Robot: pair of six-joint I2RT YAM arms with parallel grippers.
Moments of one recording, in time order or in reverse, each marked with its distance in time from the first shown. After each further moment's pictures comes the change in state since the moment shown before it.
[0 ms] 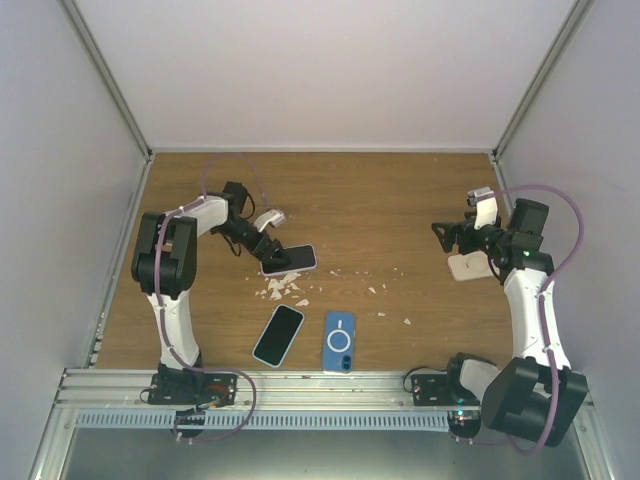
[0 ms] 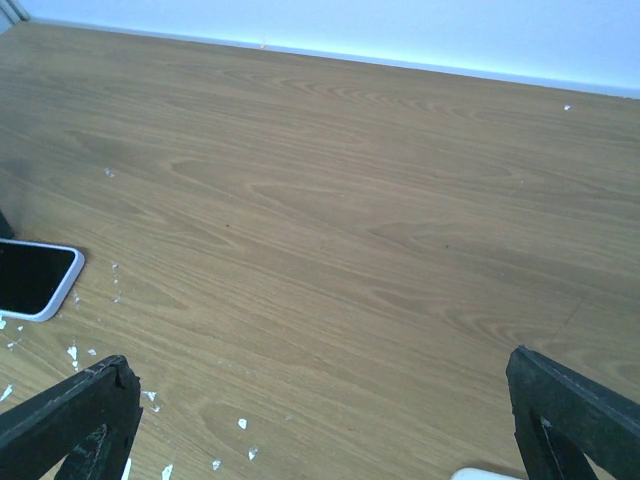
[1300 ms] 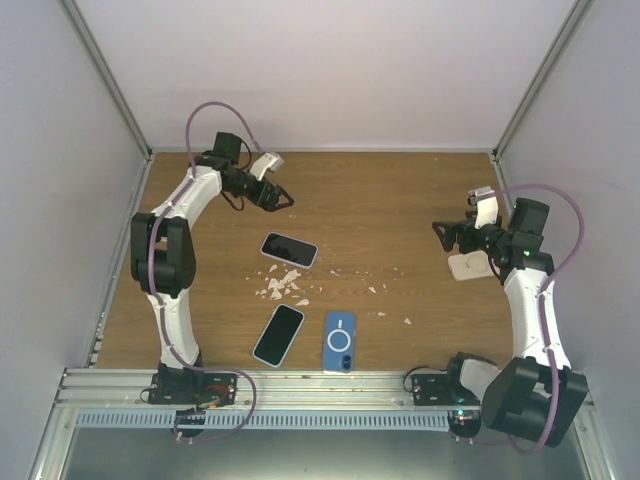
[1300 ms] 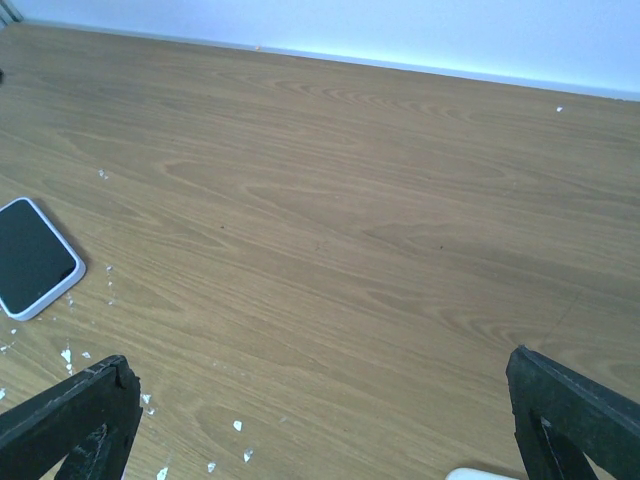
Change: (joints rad) left arm 0.034 -0.057 0.327 0.079 -0.035 -0.212; right arm 0.000 -0.001 0.000 0.006 0.008 0.003
